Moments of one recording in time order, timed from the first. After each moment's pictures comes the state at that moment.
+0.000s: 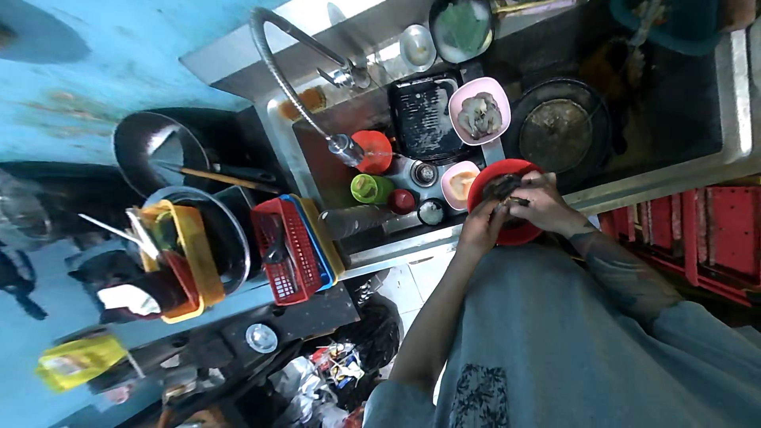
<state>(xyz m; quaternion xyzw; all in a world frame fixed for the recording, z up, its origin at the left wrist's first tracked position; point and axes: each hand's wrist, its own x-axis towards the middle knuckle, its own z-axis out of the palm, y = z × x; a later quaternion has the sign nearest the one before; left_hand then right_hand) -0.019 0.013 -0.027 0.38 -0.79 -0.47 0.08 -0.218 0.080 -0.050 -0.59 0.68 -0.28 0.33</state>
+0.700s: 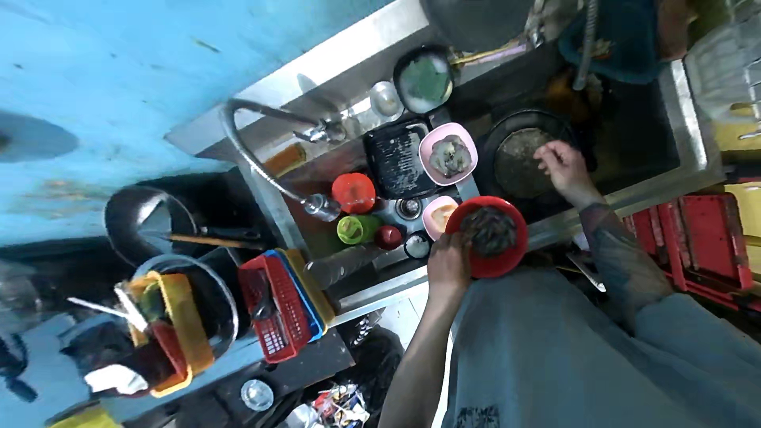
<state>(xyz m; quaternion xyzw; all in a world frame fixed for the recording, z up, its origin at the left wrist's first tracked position) -0.054 -0.004 0.027 0.47 -0.83 -0.26 -0.12 -0.360 0.057 -0.068 -0.33 0.76 -0.44 0.35</state>
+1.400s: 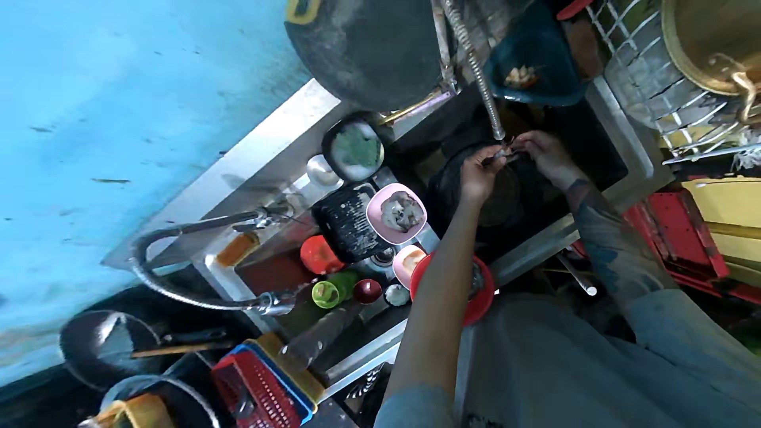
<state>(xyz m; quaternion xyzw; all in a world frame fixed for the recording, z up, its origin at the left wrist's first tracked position) -0.352 -0.085 -0.092 0.31 -0.71 -0.63 0.08 -0.504 0.058 -0.121 -0.26 0.75 -0.48 0.37</state>
